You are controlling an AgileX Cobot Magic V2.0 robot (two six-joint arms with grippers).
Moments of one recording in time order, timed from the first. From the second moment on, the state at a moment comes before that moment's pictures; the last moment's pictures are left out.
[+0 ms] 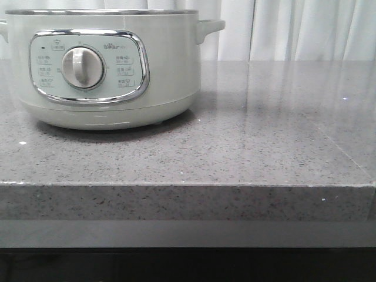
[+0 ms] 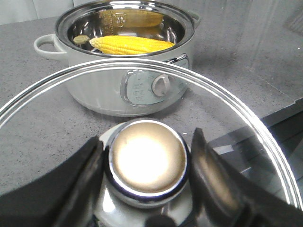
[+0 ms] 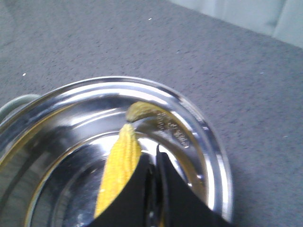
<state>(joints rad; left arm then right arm) -0.36 0.21 -0.75 -0.16 0.97 0.18 0.48 1.79 -1.82 0.34 0.59 -0.22</state>
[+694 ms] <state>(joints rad) -0.36 0.52 -0.84 -0.18 0.93 0.20 0.23 0.89 -0.81 0.25 0.28 -0.22</state>
